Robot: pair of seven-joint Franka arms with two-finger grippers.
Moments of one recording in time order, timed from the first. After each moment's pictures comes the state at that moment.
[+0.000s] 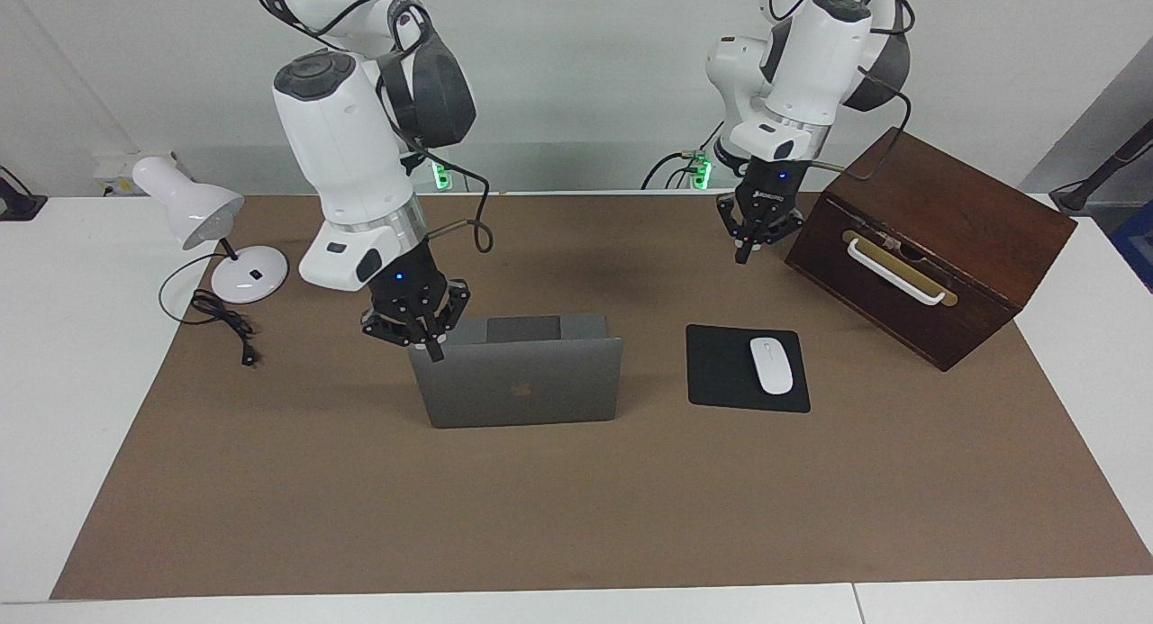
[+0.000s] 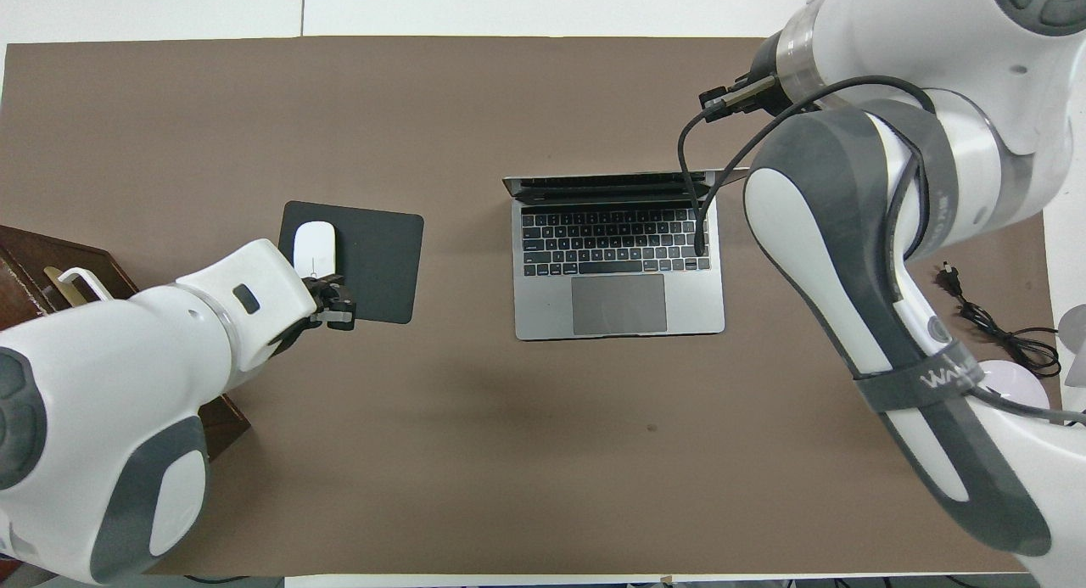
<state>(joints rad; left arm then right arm) -0.48 -0.31 0.07 -2.29 -0.06 2.36 -0.07 0.19 0.39 0.08 -1.32 0.04 1.96 -0.05</state>
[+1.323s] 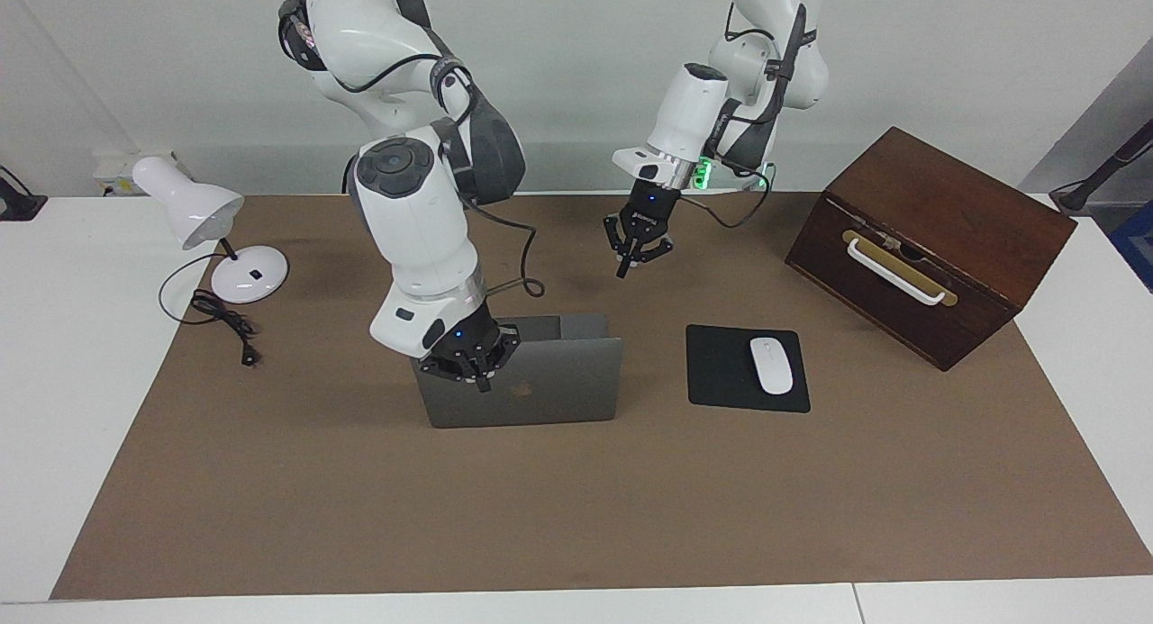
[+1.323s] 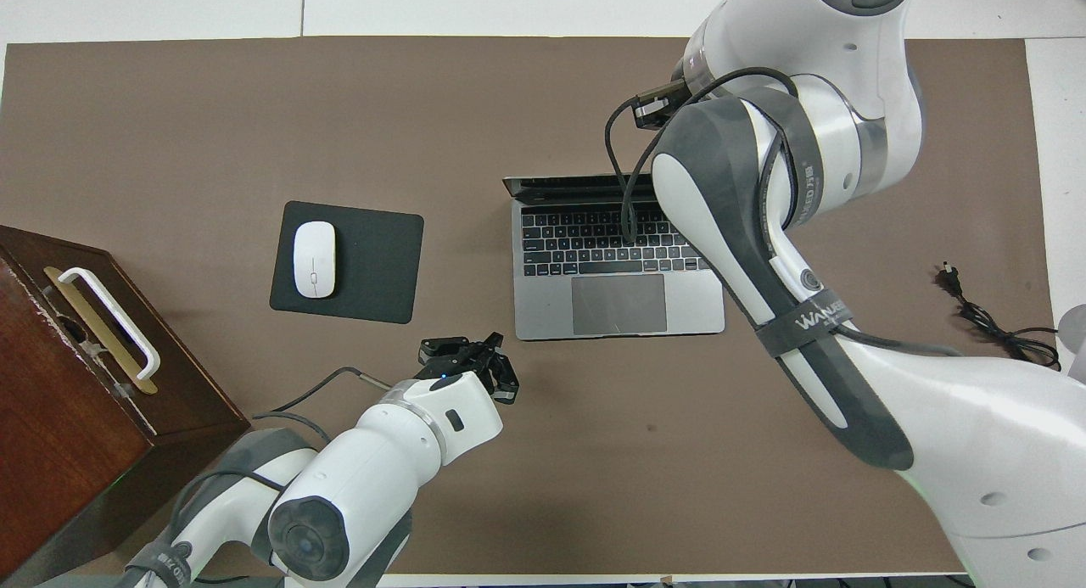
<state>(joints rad) -0.70 -0.11 -0.02 -2.58 -0.06 3.07 -0.19 0.26 0.57 0.08 -1.15 0.02 1.88 0.09</state>
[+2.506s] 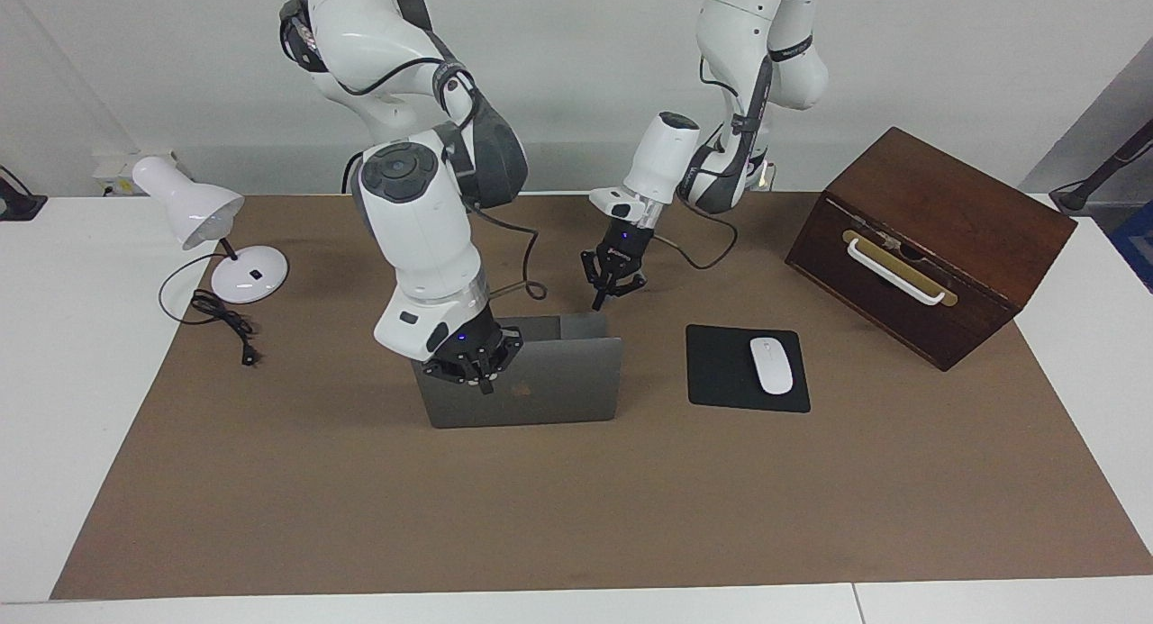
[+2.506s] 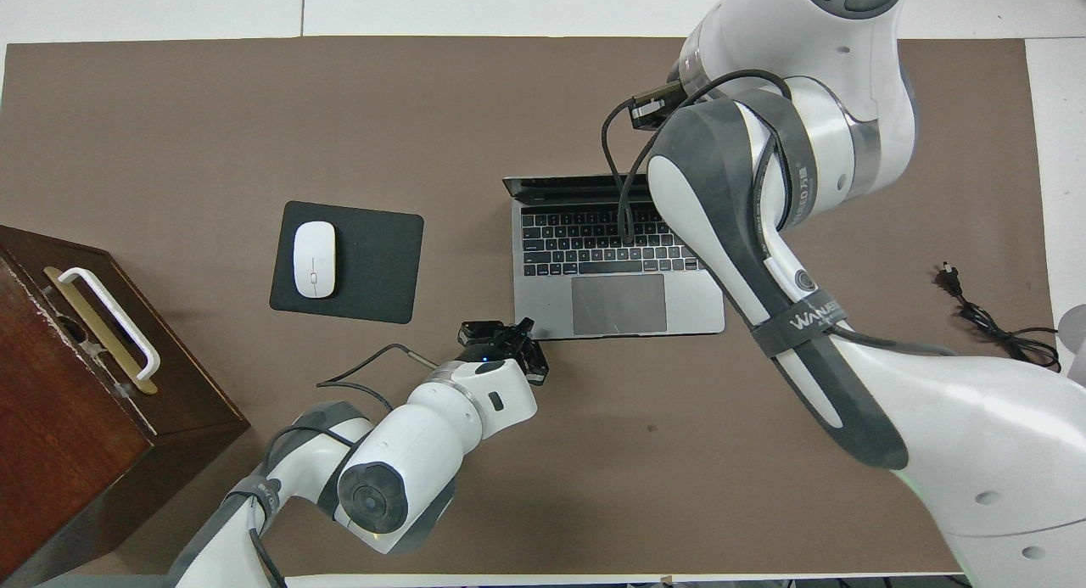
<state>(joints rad) -0.73 0.14 -0.02 -2.49 -0.06 3.29 -0.14 0.27 0.57 0.08 -1.15 0.02 1.89 0.09</state>
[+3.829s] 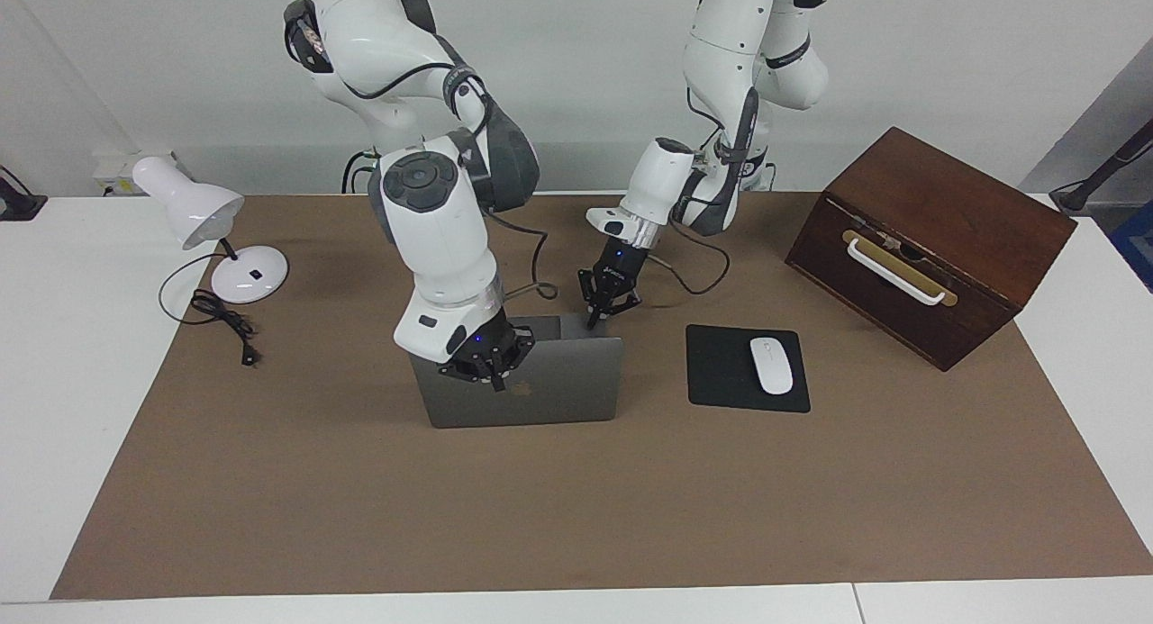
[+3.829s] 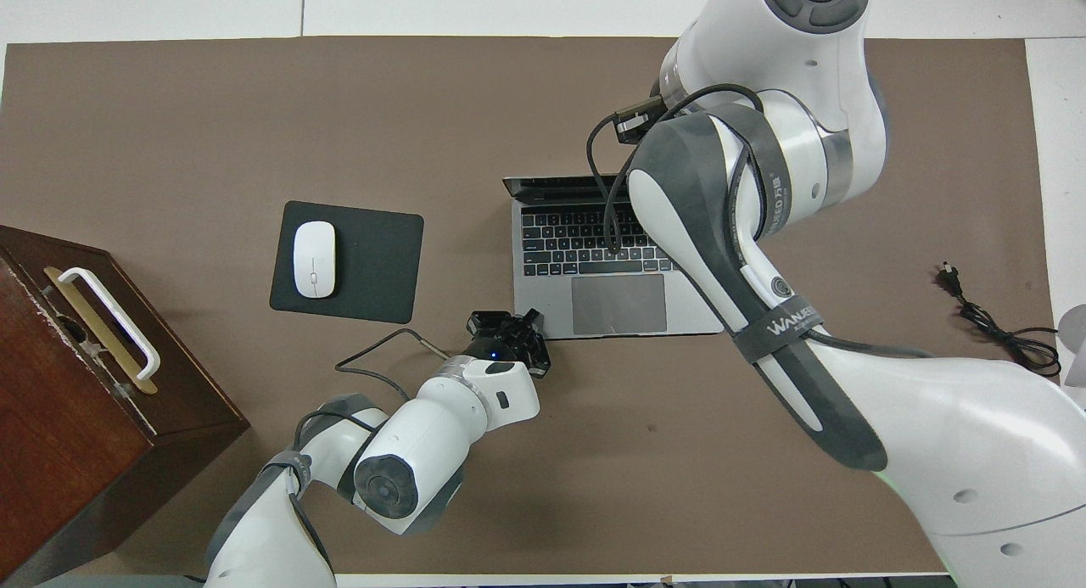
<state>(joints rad) -0.73 0.28 -0.02 -2.47 -0.06 3.46 -0.01 0.29 0.58 0.08 -1.18 0.02 1.89 0.09</state>
